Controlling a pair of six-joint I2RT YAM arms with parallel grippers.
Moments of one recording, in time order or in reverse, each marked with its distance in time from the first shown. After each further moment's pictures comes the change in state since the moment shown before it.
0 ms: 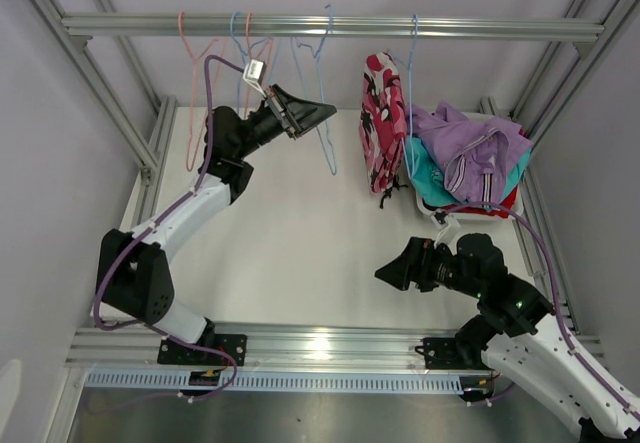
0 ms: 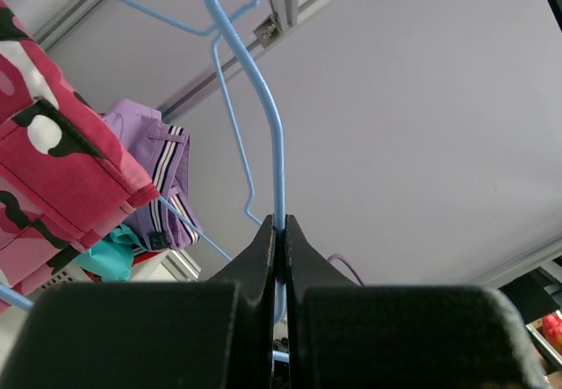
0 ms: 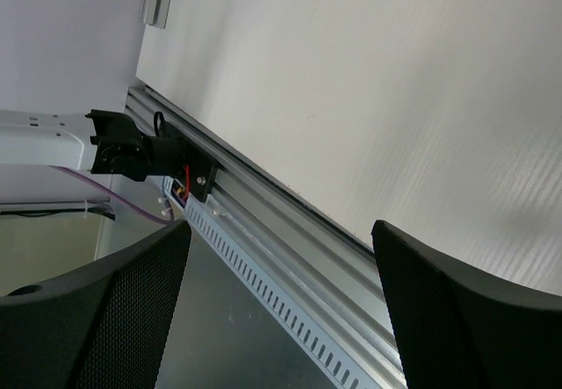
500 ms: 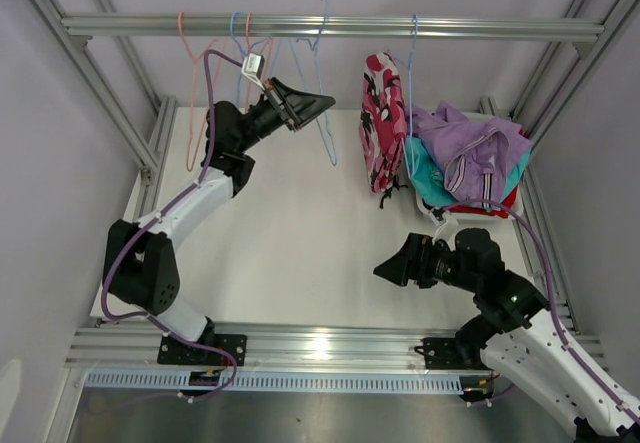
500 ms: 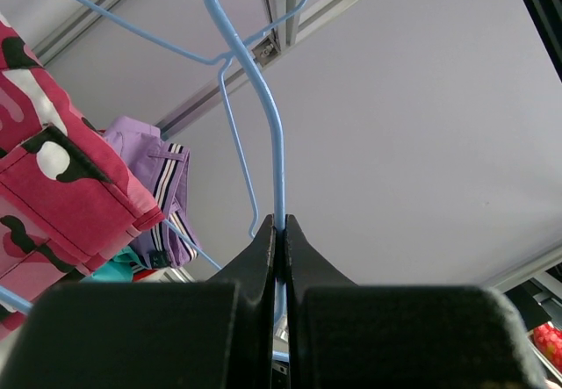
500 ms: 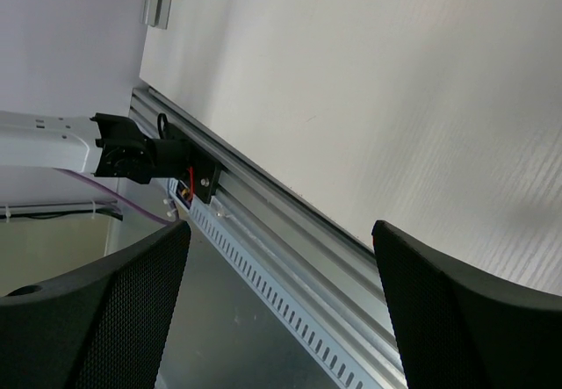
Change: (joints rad) left arm 0.022 0.079 0.061 0.047 0.000 -0.048; right arm -0.057 0.045 0.001 0.022 -0.062 -0.004
